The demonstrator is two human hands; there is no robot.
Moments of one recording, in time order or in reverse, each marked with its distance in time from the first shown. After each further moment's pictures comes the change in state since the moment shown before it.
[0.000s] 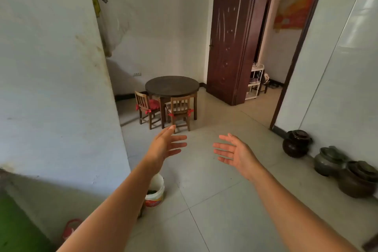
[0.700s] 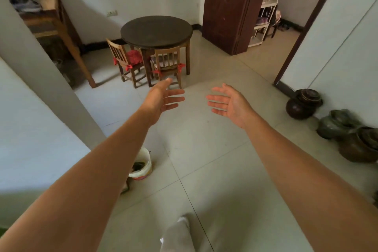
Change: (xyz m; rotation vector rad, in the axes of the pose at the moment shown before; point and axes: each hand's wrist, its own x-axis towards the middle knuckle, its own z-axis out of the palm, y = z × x) left_hand 0.321 -0.040 0.046 -0.012 0.004 -0.159; right_hand 0.309 -0.018 -0.070 0.003 0.001 0.133
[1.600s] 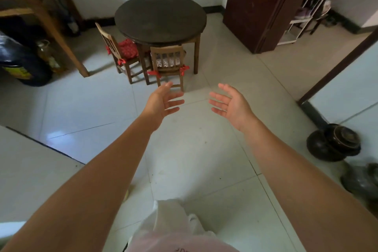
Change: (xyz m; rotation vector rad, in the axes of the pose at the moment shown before) left_hand 0.402 0.009 0.069 -0.158 0.186 -0.131; right_hand 0.401 -0.097 -0.101 0.087 -0.036 0.170
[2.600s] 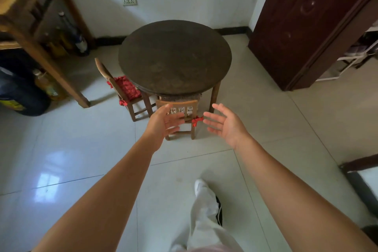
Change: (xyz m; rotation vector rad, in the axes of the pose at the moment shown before) left_hand 0.430 0.145 -0.030 -0.068 0.150 -0.083; right_hand 0.446 -0.152 0.094 -0.095 -0.064 0.109
